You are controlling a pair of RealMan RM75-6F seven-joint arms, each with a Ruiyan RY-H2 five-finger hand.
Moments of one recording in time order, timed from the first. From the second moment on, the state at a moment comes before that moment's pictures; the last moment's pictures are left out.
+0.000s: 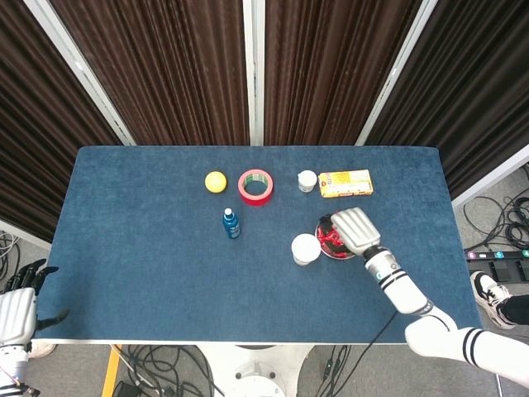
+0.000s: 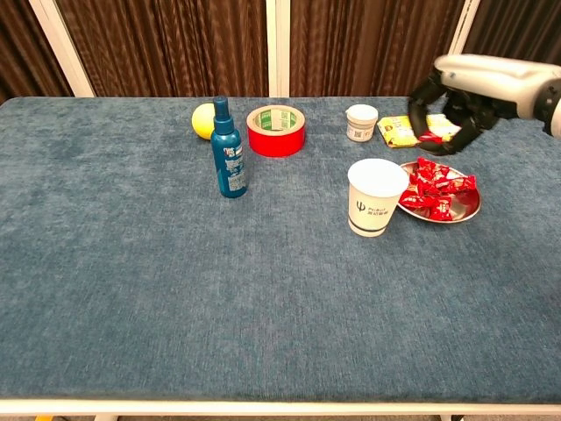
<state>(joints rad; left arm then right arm) 0.01 -1.24 -0.04 -1.60 1.37 1.49 0.07 0.71 -1.37 0.19 -1.51 -1.29 0.87 -0.08</state>
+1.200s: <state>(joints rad) 0.03 -1.26 -0.04 -1.57 1.36 1.49 0.04 0.78 -1.54 0.16 -1.17 -1.02 0.77 -0.31</state>
